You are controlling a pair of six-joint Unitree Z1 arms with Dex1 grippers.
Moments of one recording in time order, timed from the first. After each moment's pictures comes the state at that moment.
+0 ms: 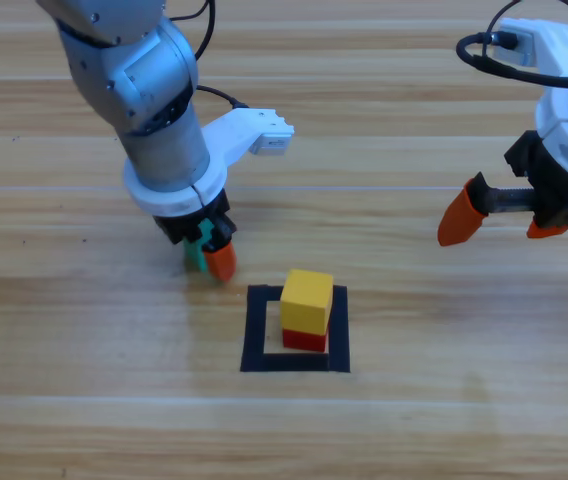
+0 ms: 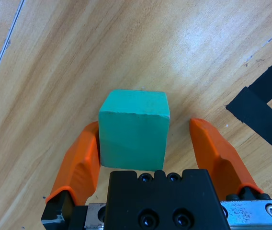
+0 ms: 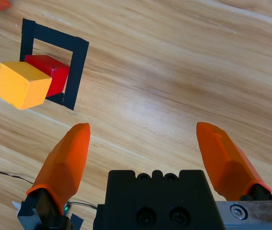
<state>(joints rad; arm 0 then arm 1) -0.59 2.19 -1.56 0.73 0.03 0.24 0.68 1.84 -1.32 0.72 0.12 0.39</state>
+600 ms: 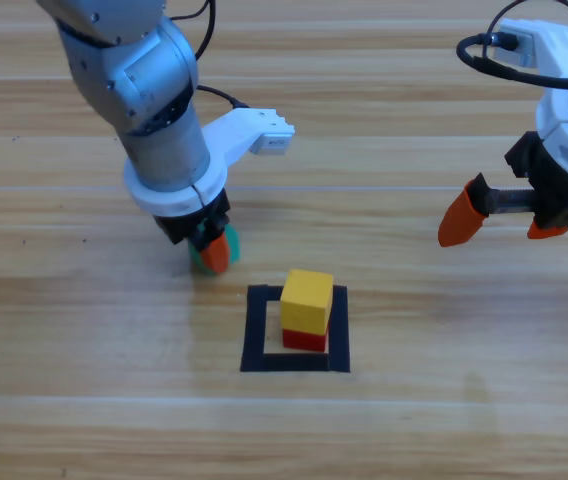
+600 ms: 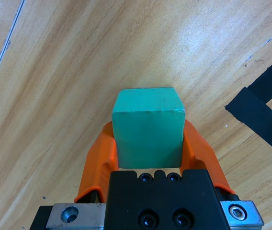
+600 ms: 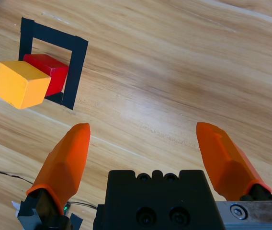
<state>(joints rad) -0.59 2.19 -1.56 0.73 0.03 0.24 0.68 1.84 -1.32 0.72 0.12 0.39</state>
